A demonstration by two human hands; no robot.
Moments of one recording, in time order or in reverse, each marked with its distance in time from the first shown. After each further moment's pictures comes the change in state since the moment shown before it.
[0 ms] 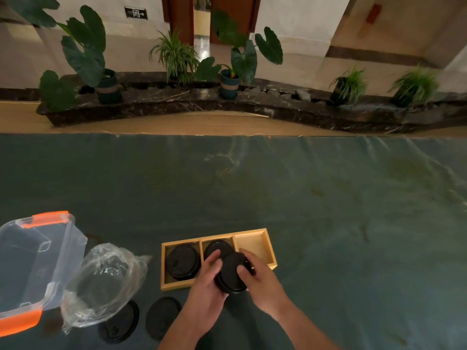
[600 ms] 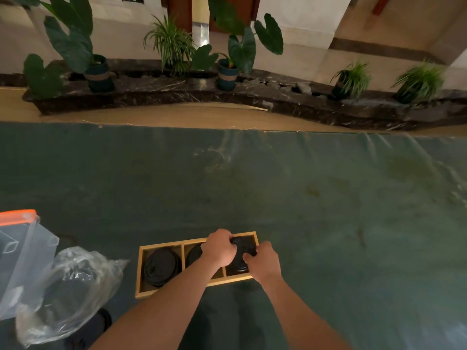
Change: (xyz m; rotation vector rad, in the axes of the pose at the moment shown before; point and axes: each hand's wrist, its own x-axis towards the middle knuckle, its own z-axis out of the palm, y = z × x) left_hand 0.141 0.010 0.058 1.751 0.224 0.142; right_hand 0.083 0.023 -0.040 -0.213 0.219 0.378
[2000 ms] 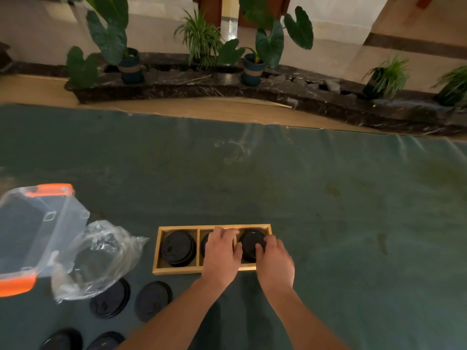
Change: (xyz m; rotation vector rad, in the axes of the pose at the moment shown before) left_hand -0.064 -0.035 0.025 -0.045 0.452 0.167; right_hand -0.021 0.023 0.021 -0.295 0.291 -0.388
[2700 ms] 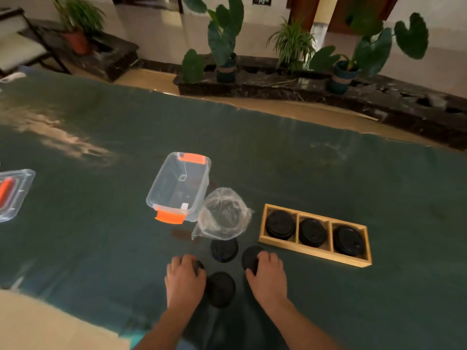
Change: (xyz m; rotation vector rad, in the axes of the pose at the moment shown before) left_hand -0.208 -0.224 -0.178 0.098 0.232 -0.697; right_hand -0.169 -0.173 0.096 -0.076 -0.402 -0.268
